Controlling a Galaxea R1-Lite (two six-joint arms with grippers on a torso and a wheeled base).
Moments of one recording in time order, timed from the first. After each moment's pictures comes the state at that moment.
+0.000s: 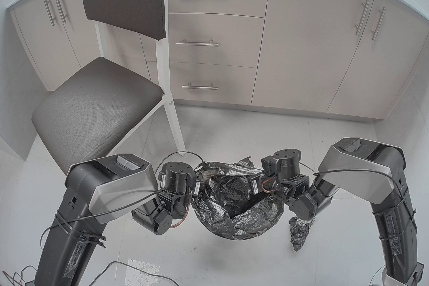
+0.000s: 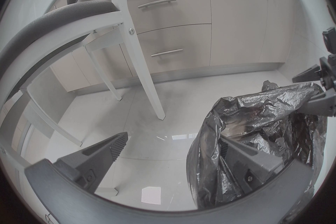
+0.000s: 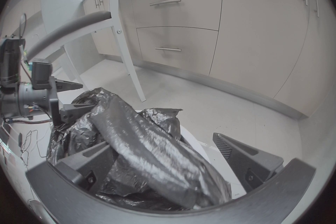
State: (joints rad) left arm -0.53 2.65 -1.14 -1.13 0.46 0.02; right arm 0.49 2.55 -1.10 -1.05 -0.15 -0.07
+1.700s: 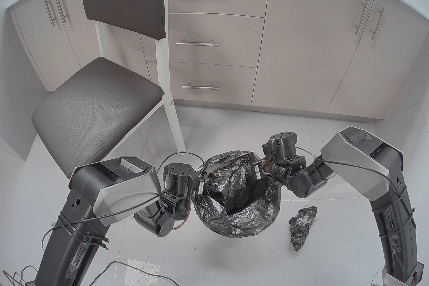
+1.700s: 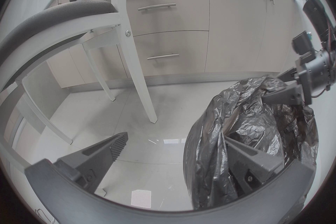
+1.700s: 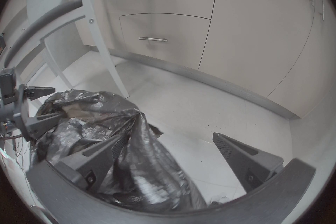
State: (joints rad) left arm -0.54 2.67 -1.15 -1.19 0.42 -0.02; right arm 0.43 2.59 -1.40 -0.71 -0.20 -0.08
